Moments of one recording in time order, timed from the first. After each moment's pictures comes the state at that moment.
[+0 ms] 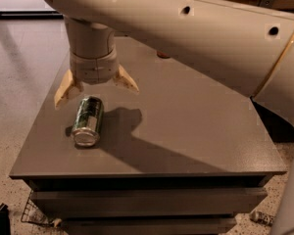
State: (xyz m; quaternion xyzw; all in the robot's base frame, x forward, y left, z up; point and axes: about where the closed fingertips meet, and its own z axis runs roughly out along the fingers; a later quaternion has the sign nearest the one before) arm 0.514 0.108 0.872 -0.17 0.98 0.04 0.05
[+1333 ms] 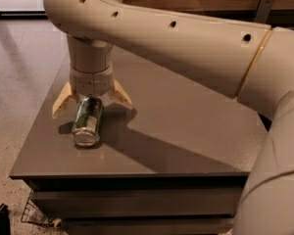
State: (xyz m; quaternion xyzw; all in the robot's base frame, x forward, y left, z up) arm 0.515 0.127 0.829 -0.15 0.99 0.07 0.01
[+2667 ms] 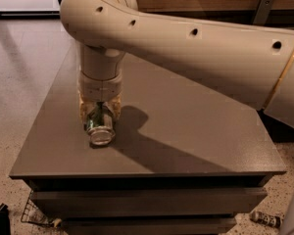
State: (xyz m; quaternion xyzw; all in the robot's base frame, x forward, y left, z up) arm 0.511 0.115 0.824 -0.11 0.99 0.09 0.03
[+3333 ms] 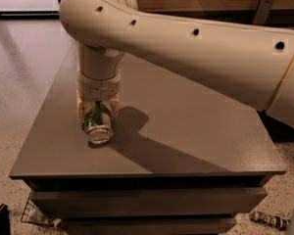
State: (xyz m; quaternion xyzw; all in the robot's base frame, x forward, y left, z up) arm 0.514 0.117 0.826 -0.12 0.99 0.10 0.04
